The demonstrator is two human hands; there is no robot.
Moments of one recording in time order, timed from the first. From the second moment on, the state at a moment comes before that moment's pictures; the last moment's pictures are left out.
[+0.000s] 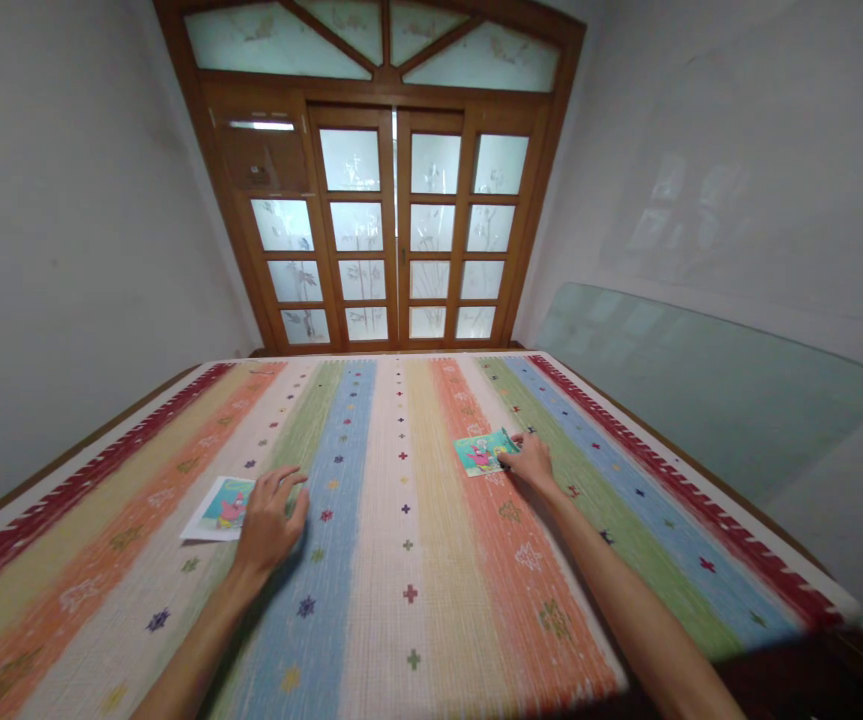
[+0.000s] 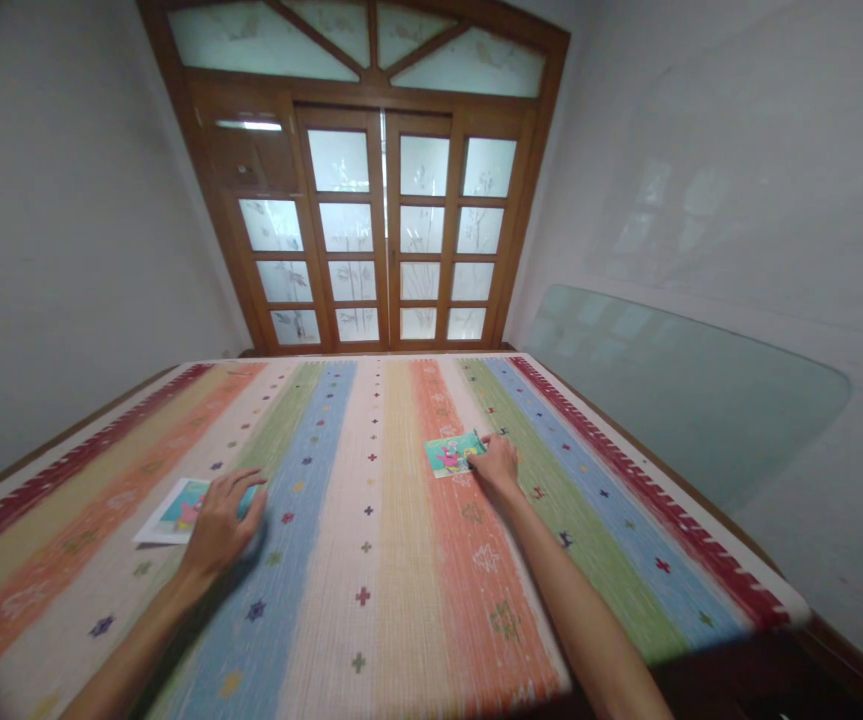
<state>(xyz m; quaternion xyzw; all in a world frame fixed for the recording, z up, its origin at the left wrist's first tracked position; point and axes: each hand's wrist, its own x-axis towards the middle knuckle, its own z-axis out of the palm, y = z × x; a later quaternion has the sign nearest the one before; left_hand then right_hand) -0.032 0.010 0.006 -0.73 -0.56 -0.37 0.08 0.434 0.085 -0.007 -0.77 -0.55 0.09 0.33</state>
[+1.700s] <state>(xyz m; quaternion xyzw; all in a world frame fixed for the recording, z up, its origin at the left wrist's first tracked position) 0.026 0.090 -0.010 -0.71 -0.56 -0.37 -0.19 0.220 0.133 -0.005 -0.40 -0.62 0.56 0.37</state>
